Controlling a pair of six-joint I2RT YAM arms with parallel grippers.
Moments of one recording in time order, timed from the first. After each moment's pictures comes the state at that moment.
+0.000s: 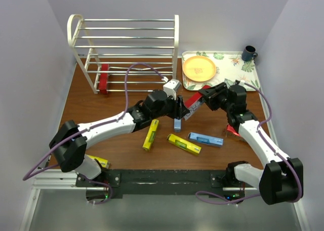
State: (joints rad) left arm -0.90 1.52 1.05 0.11 0.04 -0.51; right arm 0.17 1.12 0.71 -0.02 -0.20 1.20
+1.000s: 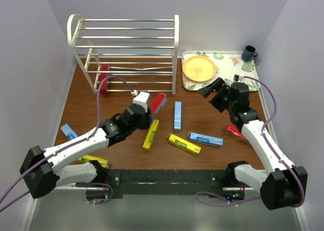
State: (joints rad) left arm -0.85 1.13 0.76 -0.28 -0.34 -0.43; right arm 0.18 1.07 0.81 -0.21 -0.16 0.89
